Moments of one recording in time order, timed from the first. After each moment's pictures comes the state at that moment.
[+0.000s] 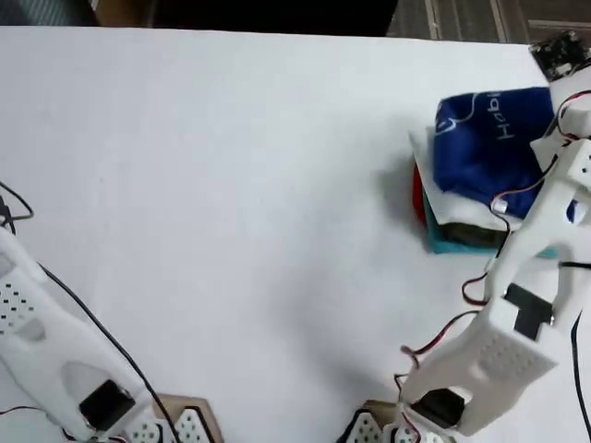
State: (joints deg) left arm -51.6 50.2 -51.0 99.8 -14.2; right arm 27.5 20.4 -32.4 75.7 52.4
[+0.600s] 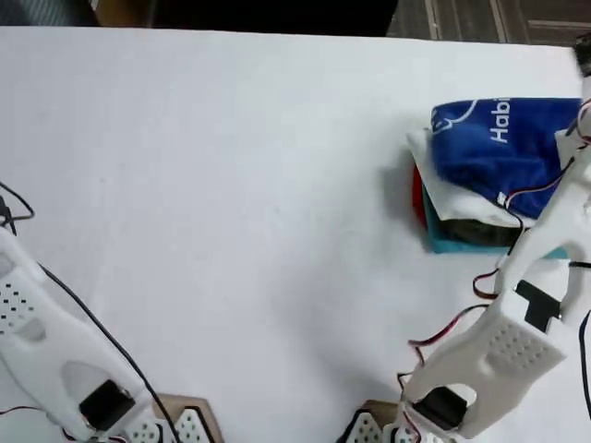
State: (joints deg) left arm -51.6 50.2 -51.0 100.6 -14.2; right arm 30.9 23.3 -39.2 73.7 42.1
